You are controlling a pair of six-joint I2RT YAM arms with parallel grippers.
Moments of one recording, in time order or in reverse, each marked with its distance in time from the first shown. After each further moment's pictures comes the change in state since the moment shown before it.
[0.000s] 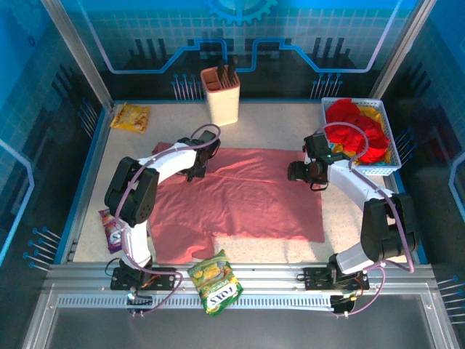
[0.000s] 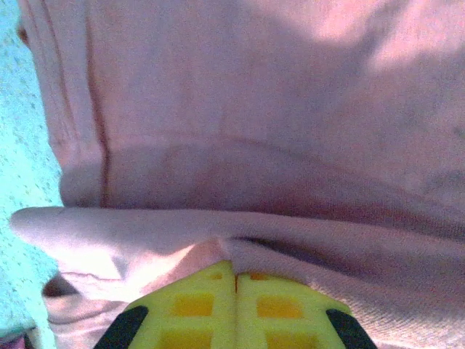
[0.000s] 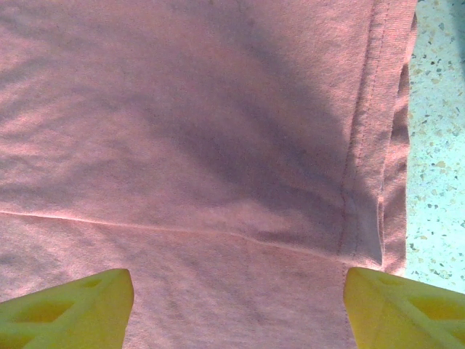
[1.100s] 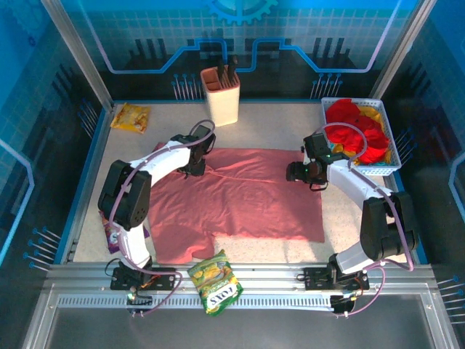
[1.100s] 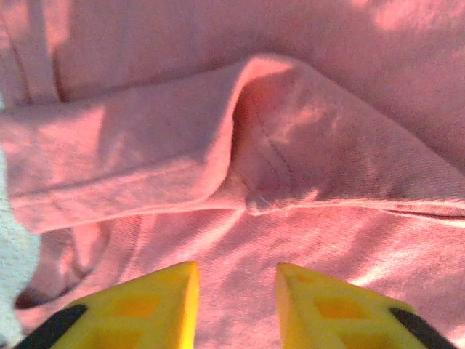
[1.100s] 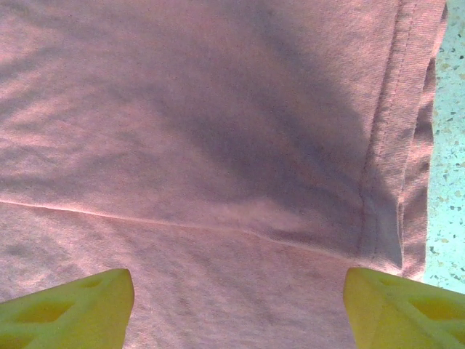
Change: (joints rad) left arm 0.023 -0.063 -0.036 0.030 0.156 0.040; right arm 0.000 0.010 0.000 0.004 -0.034 -0.011
